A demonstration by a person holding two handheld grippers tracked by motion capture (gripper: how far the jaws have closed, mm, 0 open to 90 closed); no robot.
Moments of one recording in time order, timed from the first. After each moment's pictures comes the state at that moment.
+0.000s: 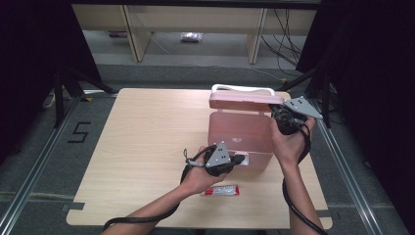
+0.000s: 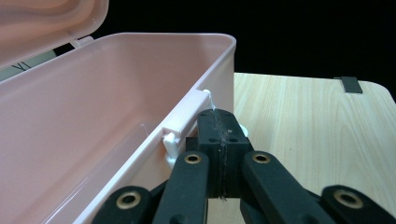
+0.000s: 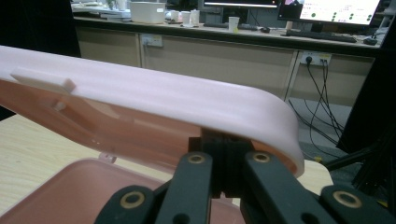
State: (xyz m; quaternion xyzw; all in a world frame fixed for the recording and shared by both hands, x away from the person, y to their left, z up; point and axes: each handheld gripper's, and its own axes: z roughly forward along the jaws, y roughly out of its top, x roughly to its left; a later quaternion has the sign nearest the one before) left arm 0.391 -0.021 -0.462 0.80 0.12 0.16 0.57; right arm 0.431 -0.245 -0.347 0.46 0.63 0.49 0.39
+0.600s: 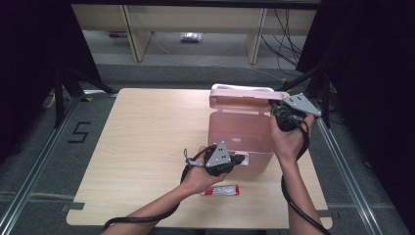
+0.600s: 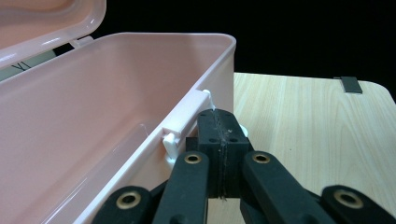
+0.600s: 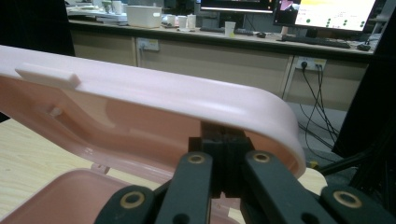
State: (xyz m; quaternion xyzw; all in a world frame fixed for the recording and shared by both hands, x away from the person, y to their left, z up) left arm 0.391 -0.021 -0.462 0.80 0.12 0.16 0.57; right arm 0.438 -0.243 -0.343 0.46 0.62 0.49 0.41
